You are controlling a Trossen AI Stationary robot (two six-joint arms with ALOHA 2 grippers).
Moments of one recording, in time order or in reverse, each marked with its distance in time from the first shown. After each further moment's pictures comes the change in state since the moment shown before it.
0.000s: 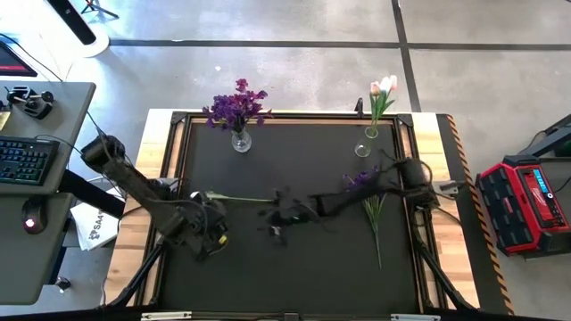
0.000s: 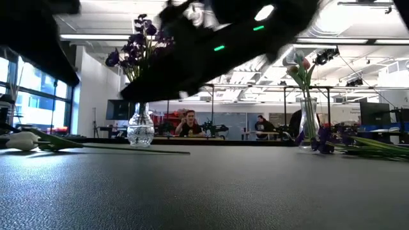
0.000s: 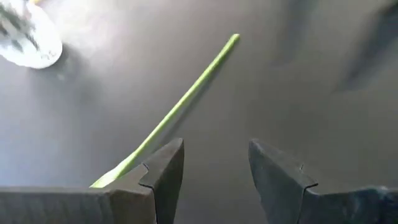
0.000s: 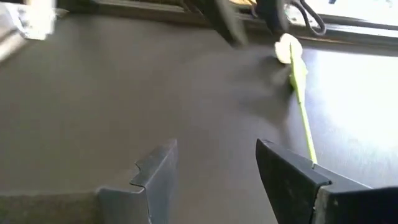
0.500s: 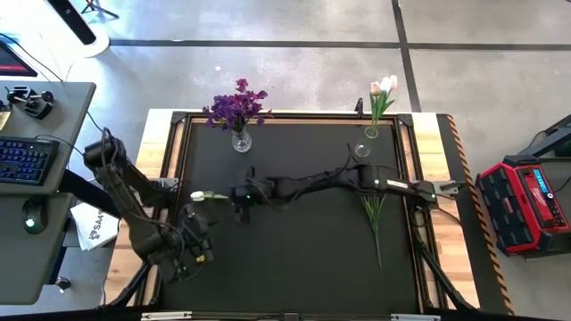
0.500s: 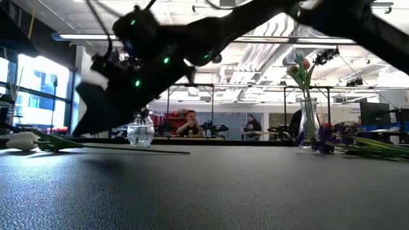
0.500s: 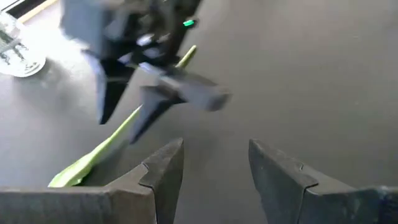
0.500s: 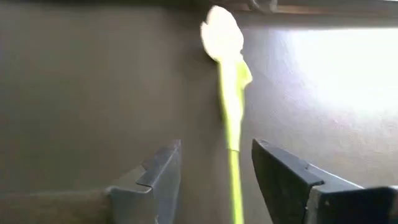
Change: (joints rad) left arm -0.277 0.035 0.096 -0.177 -0.119 -0.265; right arm -0.159 0.462 0.786 -0.477 -0.002 0.006
